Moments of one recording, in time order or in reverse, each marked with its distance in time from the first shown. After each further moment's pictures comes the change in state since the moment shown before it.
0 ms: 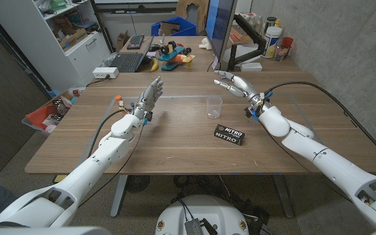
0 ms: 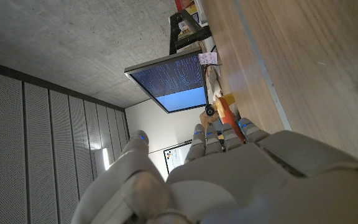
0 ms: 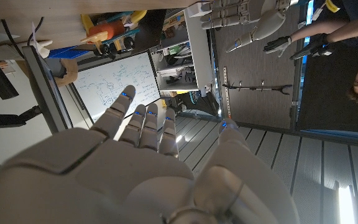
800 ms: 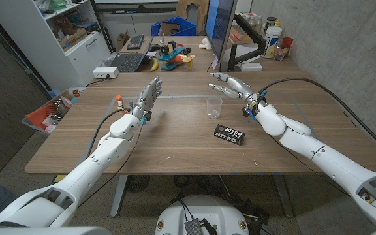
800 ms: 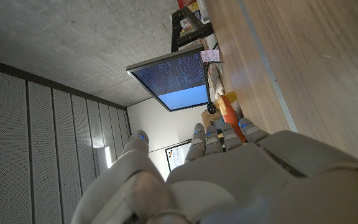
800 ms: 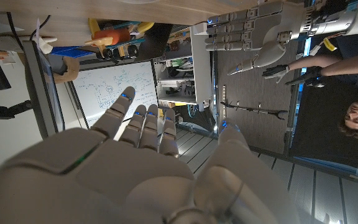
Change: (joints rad) left arm 0.000 0.002 -0.005 0.005 -0.002 -0.018 -0.005; left_hand 0.000 0.000 0.004 -0.004 0.000 0.011 0.000 0.000 0.000 0.004 0.004 0.000 0.000 0.000 0.000 0.000 0.000 -0.004 0.004 0.000 0.000; right arm 0.024 -0.024 -0.049 -0.059 -0.098 -0.105 -0.013; right_hand 0.000 0.000 0.004 -0.004 0.004 -0.004 -0.004 0.000 0.000 -0.011 -0.011 -0.004 0.000 -0.003 -0.003 0.001 -0.005 -0.020 -0.005 -0.004 0.000
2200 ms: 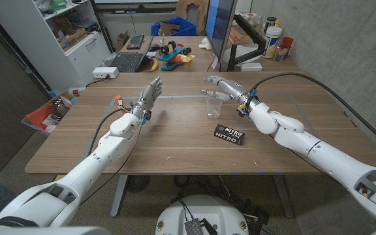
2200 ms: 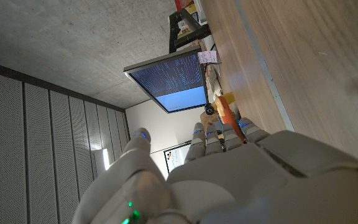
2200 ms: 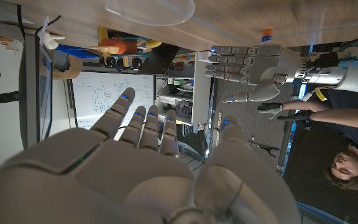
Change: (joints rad) left arm -0.035 -0.015 0.008 0.063 0.002 -0.005 -0.032; left_hand 0.017 0.017 0.015 -0.015 0.000 0.011 0.000 0.000 0.000 0.003 0.003 0.000 0.000 -0.005 0.005 0.000 -0.002 -0.002 0.009 0.000 0.000; right arm 0.055 -0.015 -0.092 -0.051 -0.152 -0.159 0.012; right_hand 0.022 -0.011 0.007 -0.024 0.007 -0.005 -0.016 0.000 0.000 -0.011 -0.011 -0.006 0.000 -0.016 0.006 -0.008 -0.005 -0.030 0.020 0.001 0.000
